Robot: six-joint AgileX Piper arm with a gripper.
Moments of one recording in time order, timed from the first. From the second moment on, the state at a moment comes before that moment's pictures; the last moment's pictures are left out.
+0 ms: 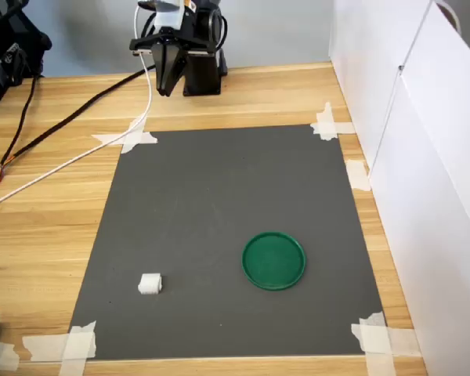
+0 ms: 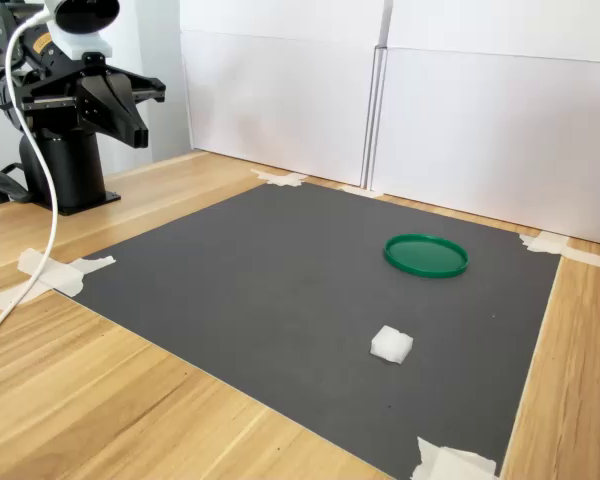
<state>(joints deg) -8.5 -0.6 -0.7 0.0 18.7 0.5</state>
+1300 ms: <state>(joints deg) -8.5 41.3 -29.5 4.4 23.3 0.5</state>
